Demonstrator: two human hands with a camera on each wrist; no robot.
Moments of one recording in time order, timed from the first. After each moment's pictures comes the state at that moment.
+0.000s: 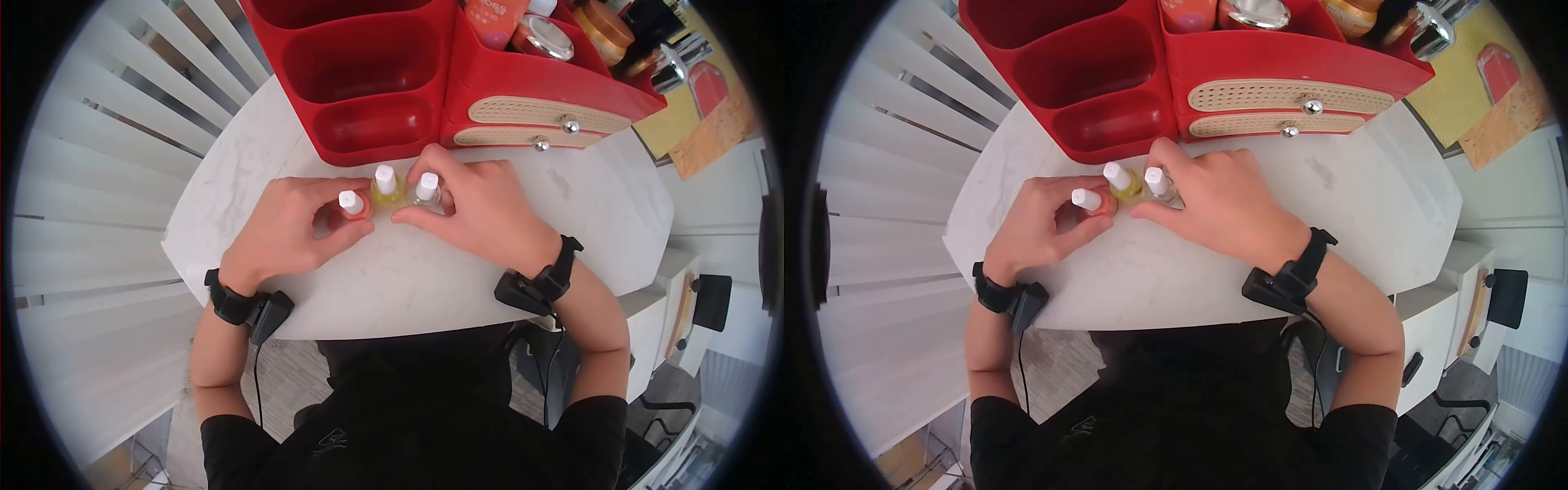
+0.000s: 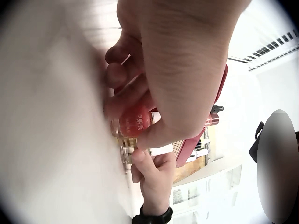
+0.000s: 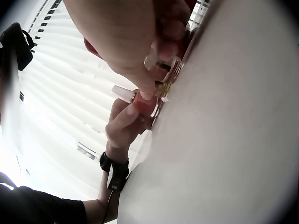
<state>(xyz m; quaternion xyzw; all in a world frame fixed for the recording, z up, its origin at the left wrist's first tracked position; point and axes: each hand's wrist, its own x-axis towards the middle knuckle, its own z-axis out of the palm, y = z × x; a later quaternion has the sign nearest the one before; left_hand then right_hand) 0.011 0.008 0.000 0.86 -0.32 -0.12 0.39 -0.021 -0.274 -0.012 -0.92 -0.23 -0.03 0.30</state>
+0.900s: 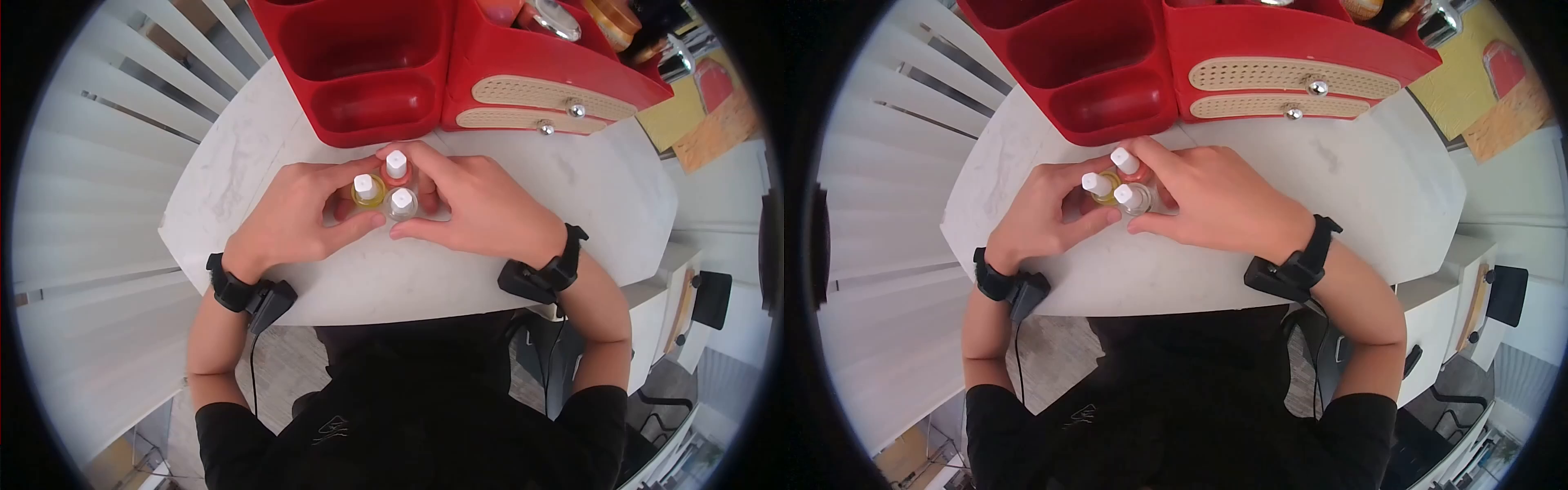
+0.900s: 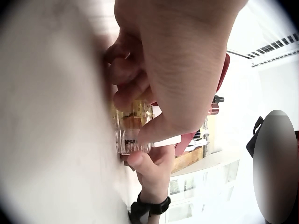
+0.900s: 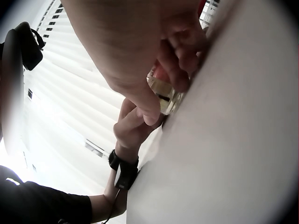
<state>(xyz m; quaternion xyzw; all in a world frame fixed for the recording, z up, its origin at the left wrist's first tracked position) 0.006 0.000 0.005 0.86 -0.32 -0.15 0.36 -0.024 -0.271 -0.005 -0.87 -0.28 0.09 0.39</state>
